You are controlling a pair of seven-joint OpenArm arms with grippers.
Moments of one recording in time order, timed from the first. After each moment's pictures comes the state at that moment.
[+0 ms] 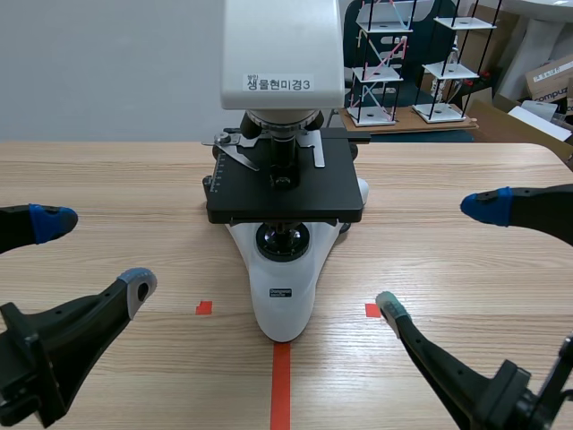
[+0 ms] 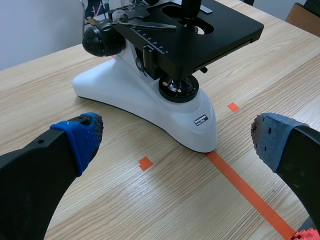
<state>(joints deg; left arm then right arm) 47.9 -32.6 -8.4 119.4 -21.5 -26.8 -9.3 -47.5 23.0 12.7 119.6 -6.8 36.1 23.7</state>
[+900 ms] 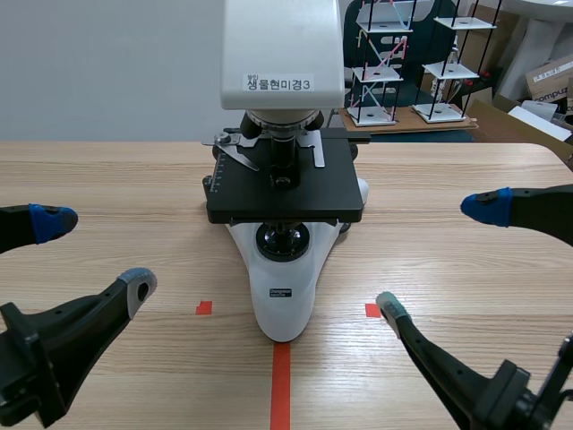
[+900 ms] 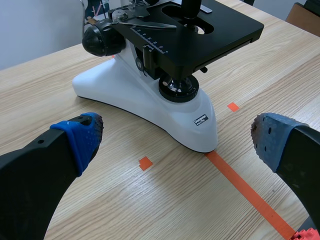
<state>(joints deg) 47.9 -32.6 -8.4 119.4 -21.5 -26.8 -9.3 -47.5 23.0 12.7 119.6 -6.8 36.1 23.4</state>
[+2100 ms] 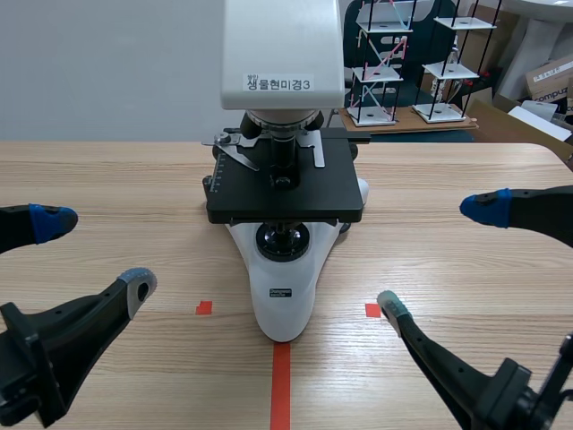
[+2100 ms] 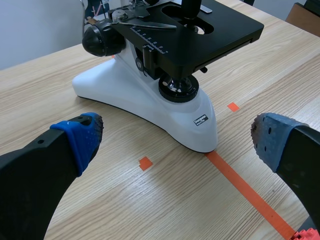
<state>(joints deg) 47.9 -32.6 -8.4 119.4 -21.5 -26.8 -9.3 -47.5 23.0 12.7 119.6 -6.8 36.1 23.4</state>
